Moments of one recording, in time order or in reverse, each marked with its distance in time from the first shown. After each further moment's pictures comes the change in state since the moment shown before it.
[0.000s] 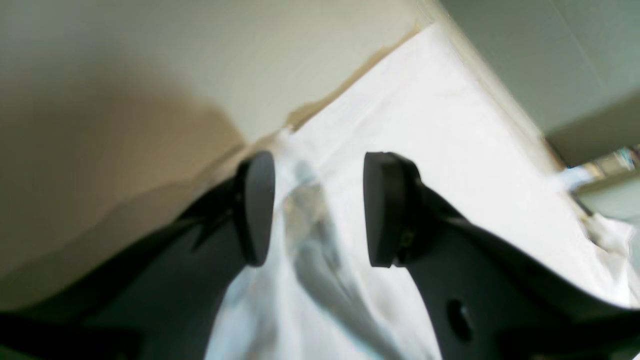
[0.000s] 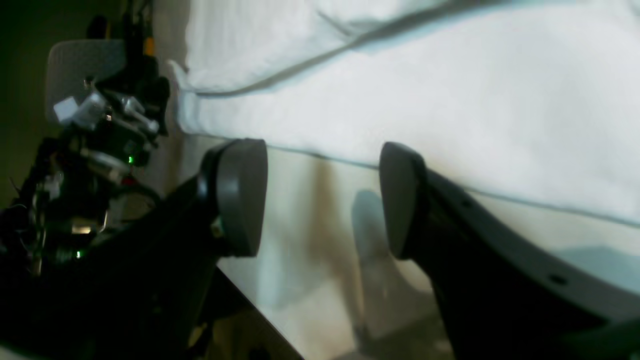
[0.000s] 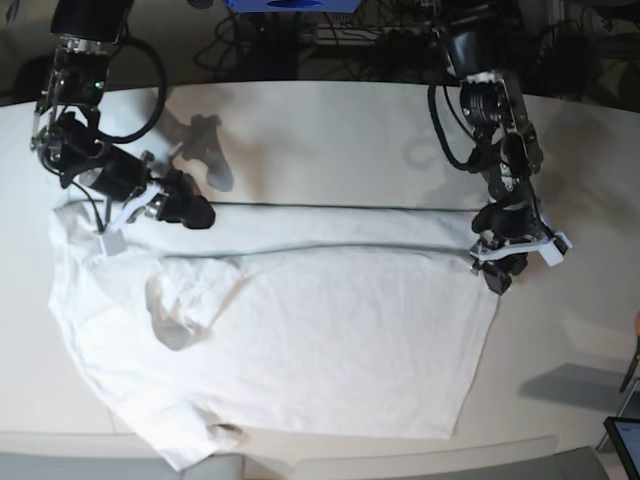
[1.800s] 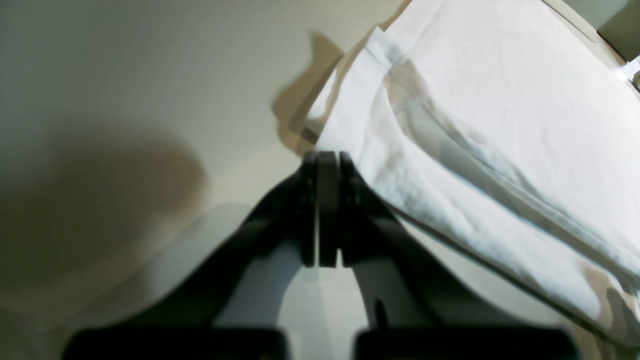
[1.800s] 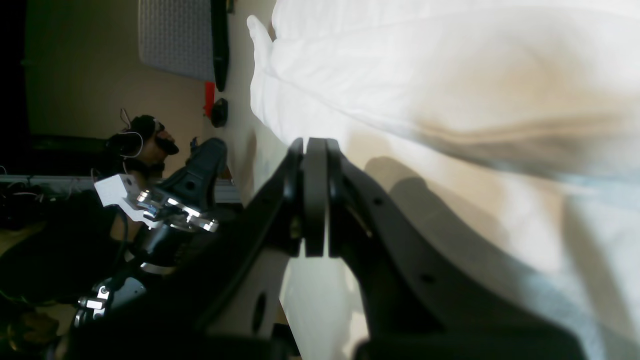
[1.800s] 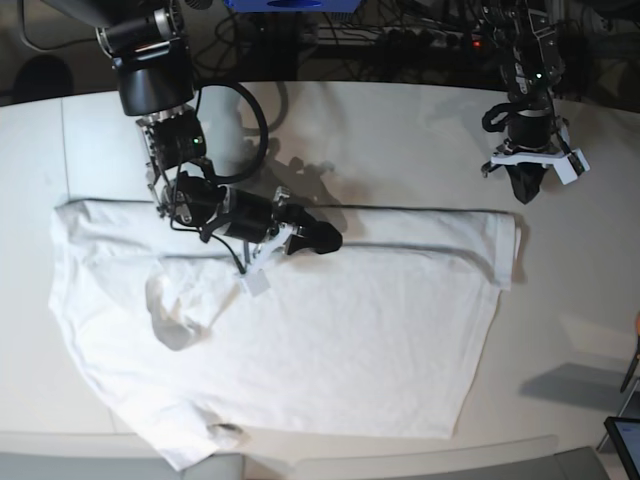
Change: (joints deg) left arm 23.8 -5.2 -0.4 14.3 0.0 -0.3 -0.4; right arm 16.7 -7.9 -26.6 -27.5 1.7 -0.9 13.7
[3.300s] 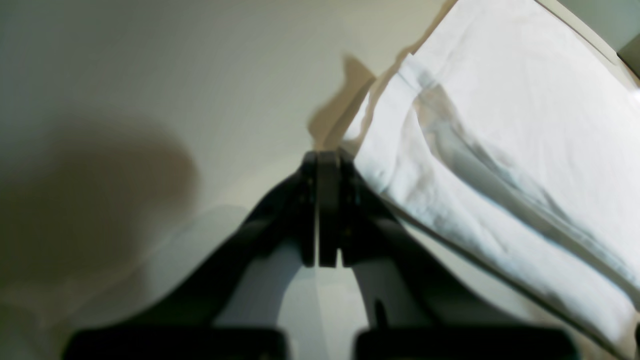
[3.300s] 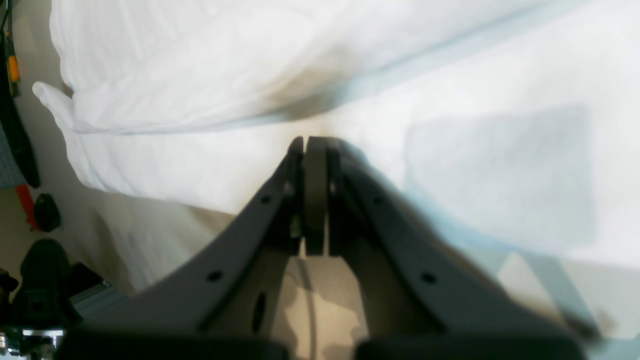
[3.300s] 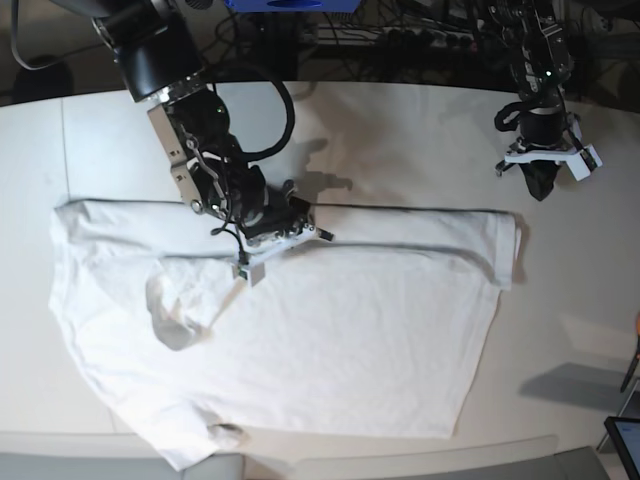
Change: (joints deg) left arm 0.4 -0.1 -3.2 0.0 0.0 0.0 0.2; right arm -2.5 1.5 -14.3 17.6 -18.3 -44.8 7.9
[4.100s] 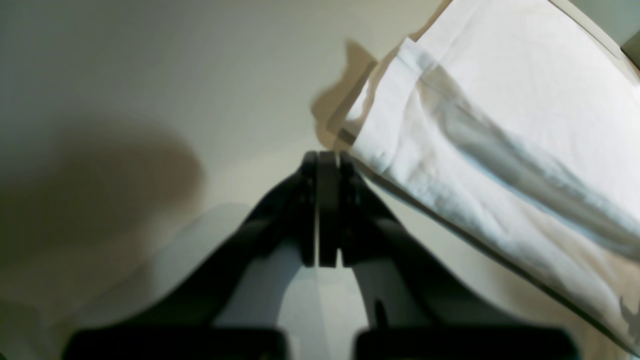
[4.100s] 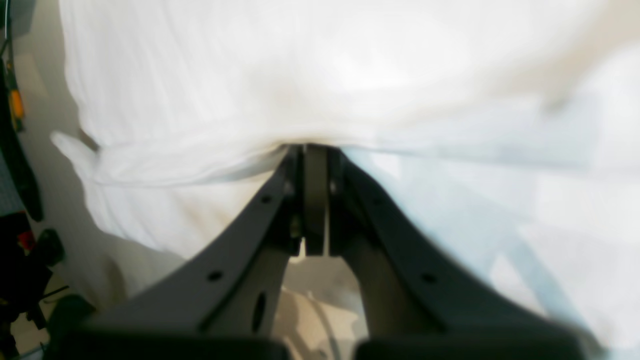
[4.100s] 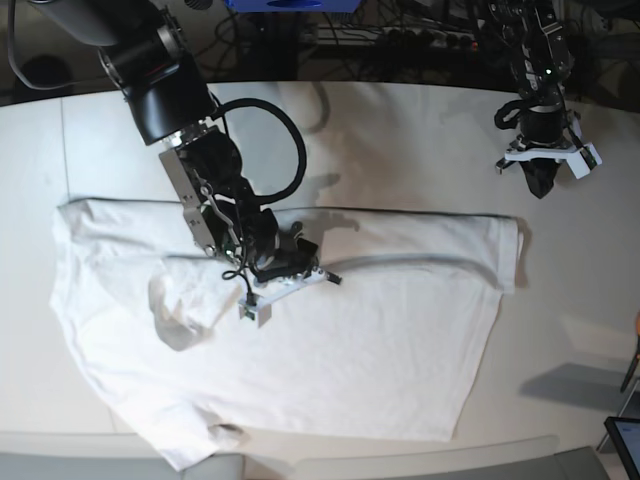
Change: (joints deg) left arm 0.3 -0.1 0.0 0.0 0.0 0.0 0.0; right arm 9.6 -2.7 -0.1 -8.8 -0.3 -0.2 2.1
